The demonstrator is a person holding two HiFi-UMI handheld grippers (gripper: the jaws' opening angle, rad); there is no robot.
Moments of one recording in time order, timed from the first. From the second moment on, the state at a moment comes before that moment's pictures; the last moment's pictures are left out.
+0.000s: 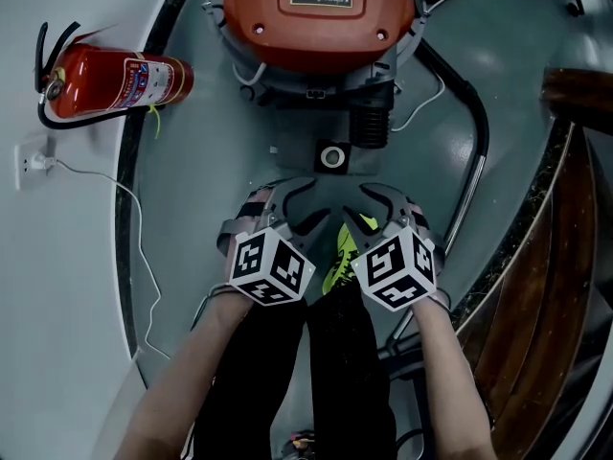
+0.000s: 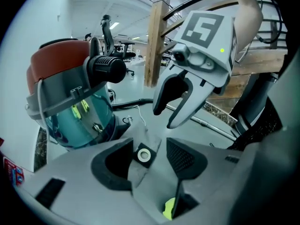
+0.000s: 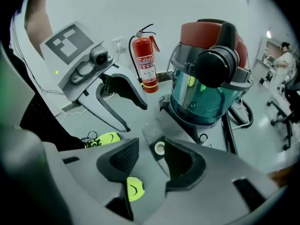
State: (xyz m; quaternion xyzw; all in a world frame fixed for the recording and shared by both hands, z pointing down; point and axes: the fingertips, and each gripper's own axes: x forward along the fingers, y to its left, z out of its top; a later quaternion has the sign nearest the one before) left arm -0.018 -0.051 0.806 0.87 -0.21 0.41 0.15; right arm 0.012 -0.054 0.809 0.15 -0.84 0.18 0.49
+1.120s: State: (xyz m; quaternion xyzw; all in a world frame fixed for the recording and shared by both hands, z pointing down) left arm -0.041 -0.069 0.667 0.88 -0.23 0.31 0.28; right arm 0.031 -0.079 0.676 0.27 -0.80 0.34 0.40
